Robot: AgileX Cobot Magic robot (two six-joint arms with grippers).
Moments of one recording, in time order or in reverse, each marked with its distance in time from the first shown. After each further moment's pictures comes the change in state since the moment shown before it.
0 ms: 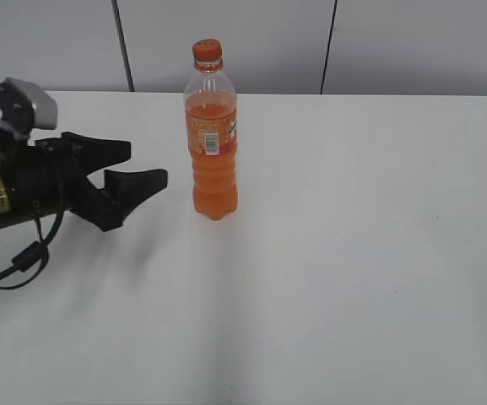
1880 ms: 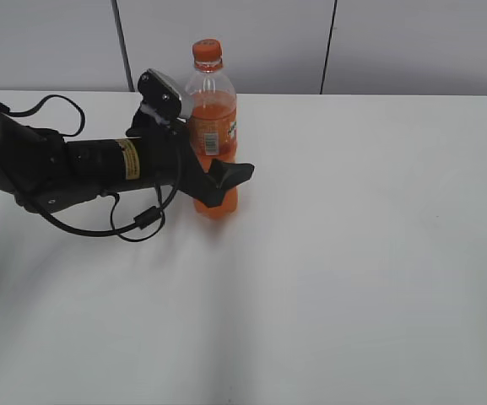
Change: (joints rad) left arm -0.256 0.296 -0.468 -0.056 0.274 -0.001; right arm 0.000 0.000 0.000 -0.001 -0.002 0.000
